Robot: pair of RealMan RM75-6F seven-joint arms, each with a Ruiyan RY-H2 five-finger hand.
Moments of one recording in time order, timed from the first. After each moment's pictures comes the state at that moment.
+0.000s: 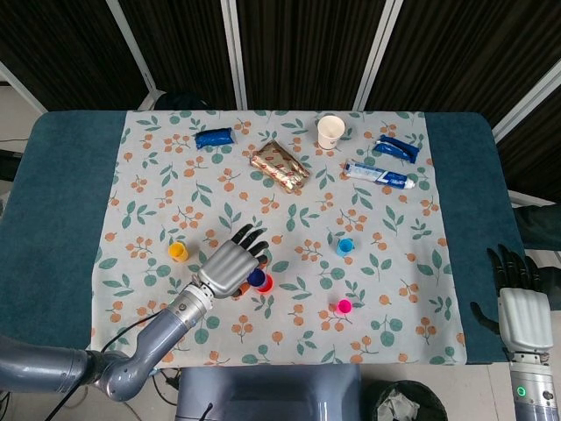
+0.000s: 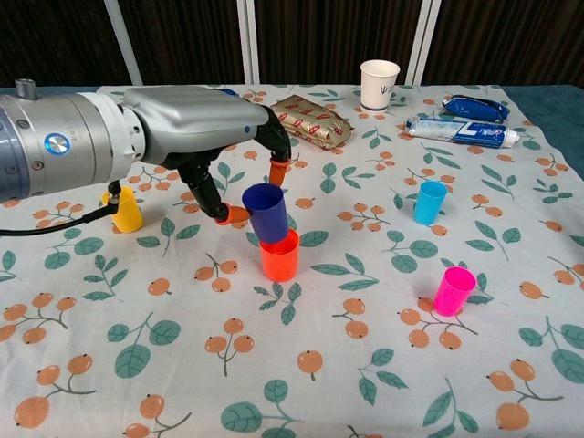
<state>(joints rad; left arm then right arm) -0.97 -1.47 -0.12 -1.88 0.86 1.01 0.80 0.06 -1.22 0.11 -1.62 -1.42 1.52 -0.20</state>
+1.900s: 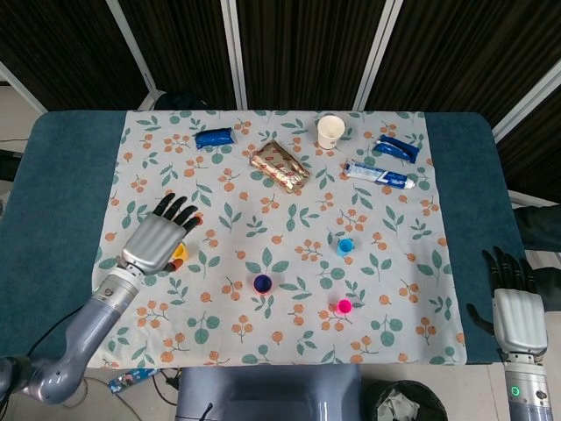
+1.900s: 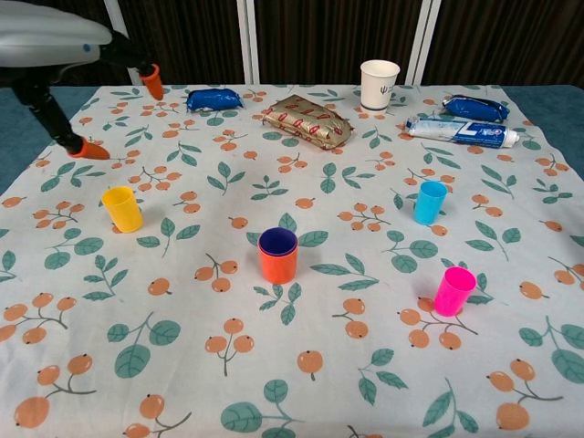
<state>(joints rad) -0.85 -1.13 -0.01 -1.95 0.94 1.10 0.61 0.06 -1.24 0.11 -1.63 -1.41 1.51 -0.25</state>
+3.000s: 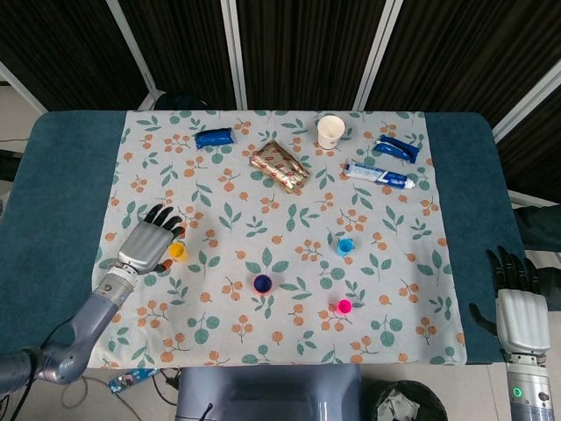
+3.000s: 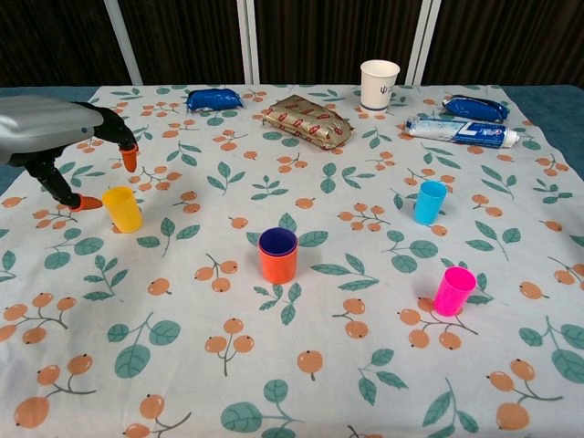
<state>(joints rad) -0.76 -1.34 -0.01 -1.59 1.04 0.99 0.48 0.05 -1.24 0.11 -1.64 -1.40 1.53 -0.24</state>
